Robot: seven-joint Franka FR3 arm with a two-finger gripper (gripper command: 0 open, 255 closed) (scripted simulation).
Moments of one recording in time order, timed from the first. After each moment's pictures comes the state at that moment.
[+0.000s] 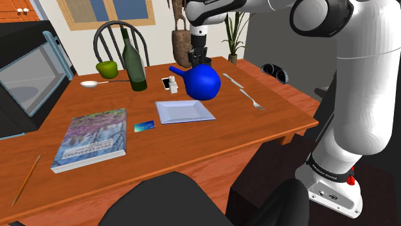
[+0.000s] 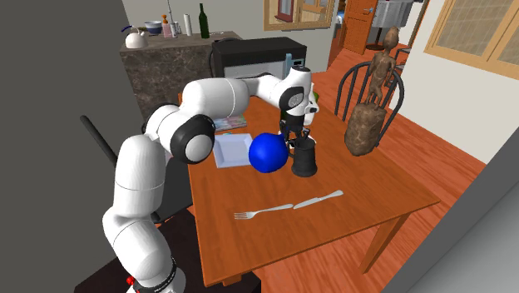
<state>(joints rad) -0.02 0.40 -0.09 -1.44 0.09 1.89 -0.23</state>
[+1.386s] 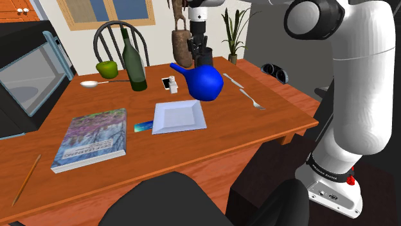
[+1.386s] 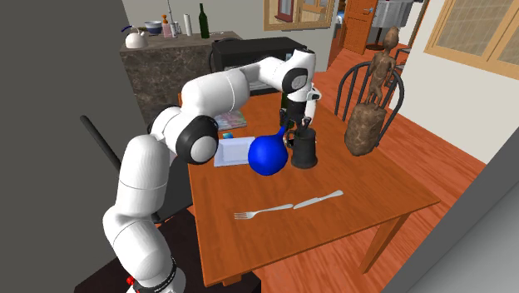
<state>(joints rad) -0.03 0.44 -0.09 -1.21 0.09 1.65 -0.22</state>
